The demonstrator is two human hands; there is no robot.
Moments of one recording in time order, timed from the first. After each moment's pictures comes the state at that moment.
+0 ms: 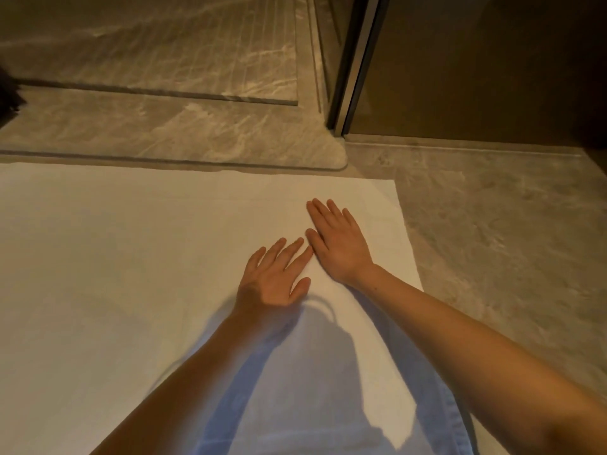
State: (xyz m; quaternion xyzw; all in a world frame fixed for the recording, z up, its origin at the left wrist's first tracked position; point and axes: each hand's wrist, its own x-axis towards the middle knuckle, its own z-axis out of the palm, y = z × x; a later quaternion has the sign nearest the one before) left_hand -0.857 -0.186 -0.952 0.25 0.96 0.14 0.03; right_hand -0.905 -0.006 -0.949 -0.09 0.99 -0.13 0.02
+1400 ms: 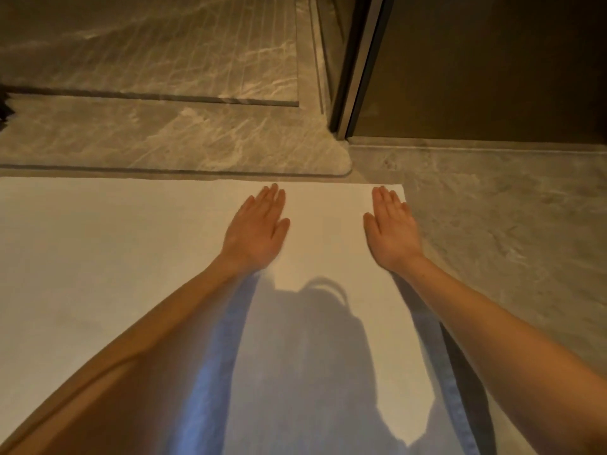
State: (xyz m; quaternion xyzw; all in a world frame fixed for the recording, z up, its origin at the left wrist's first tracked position) left_hand -0.983 -0.193 -0.962 0.22 0.97 0.12 0.02; right_hand -0.936 0.074 -0.949 0.07 0.99 -0.11 0.02
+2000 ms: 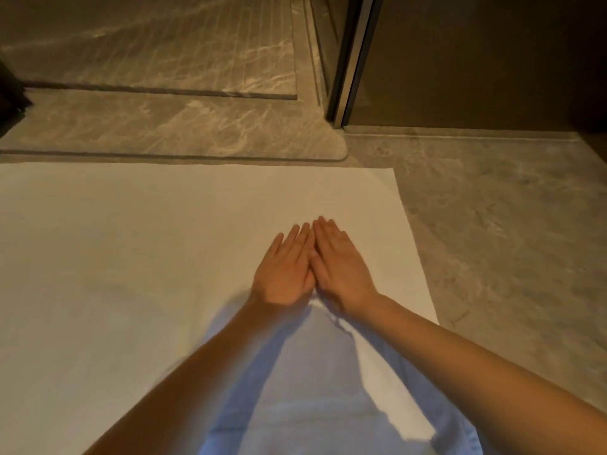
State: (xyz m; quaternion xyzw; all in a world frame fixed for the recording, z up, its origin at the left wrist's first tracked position) left_hand -0.847 -0.174 -0.940 0.28 0.96 0.02 0.03; right_hand -0.830 -0.037 -0.932 -0.07 0.99 -0.15 0.03
